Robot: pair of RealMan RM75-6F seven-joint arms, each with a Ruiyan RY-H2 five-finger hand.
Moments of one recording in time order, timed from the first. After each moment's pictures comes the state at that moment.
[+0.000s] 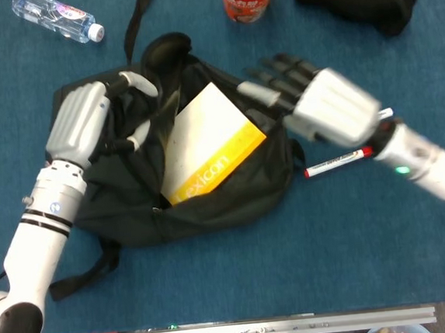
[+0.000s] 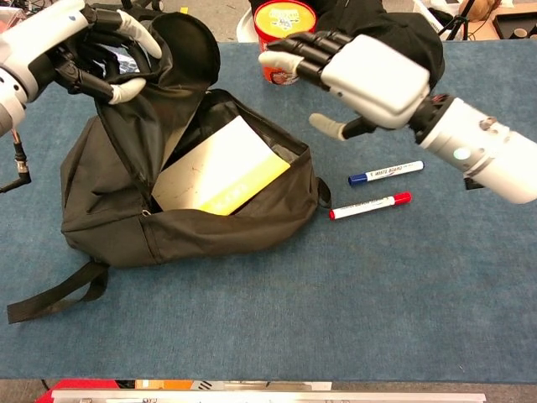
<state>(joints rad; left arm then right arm) -0.59 -1.21 -0.27 -2.05 0.99 1.09 0.04 0.79 -1.53 -0.01 -1.23 -1.72 1.32 -0.06</state>
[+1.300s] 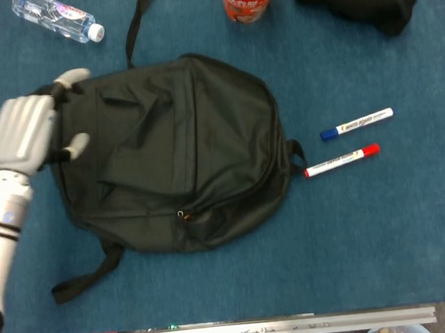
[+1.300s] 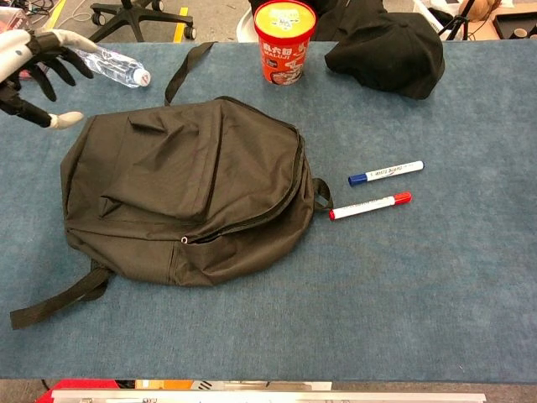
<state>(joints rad) -0.51 -1.18 -0.12 -1.78 1.18 1.18 0.06 0.34 -1.06 -0.04 -1.54 -1.49 1.44 -0.13</state>
